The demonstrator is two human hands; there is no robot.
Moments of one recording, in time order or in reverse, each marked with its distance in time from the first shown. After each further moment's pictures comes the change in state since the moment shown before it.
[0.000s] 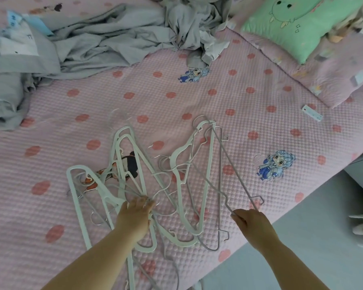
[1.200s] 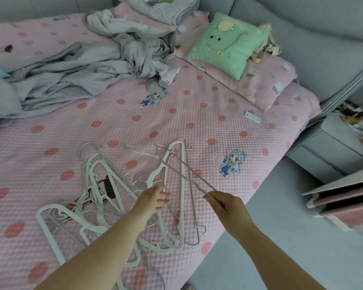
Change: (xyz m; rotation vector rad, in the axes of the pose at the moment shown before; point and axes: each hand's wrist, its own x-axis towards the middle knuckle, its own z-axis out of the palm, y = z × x) left_hand -0.039 0.067 -0.090 -1.406 -0.081 0.082; right_hand -0.069 -0.068 -0.066 0.475 0.376 -0.006
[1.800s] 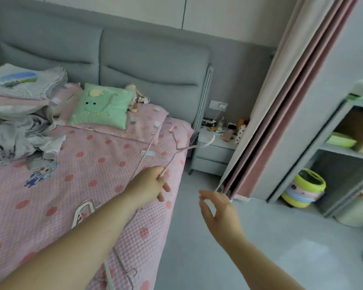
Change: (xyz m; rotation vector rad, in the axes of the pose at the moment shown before) left_hand -0.125 0.146 0.174 0.827 -0.426 0.770; right_hand -0.150 -0.015 -0.141 -0.109 0.753 0.158
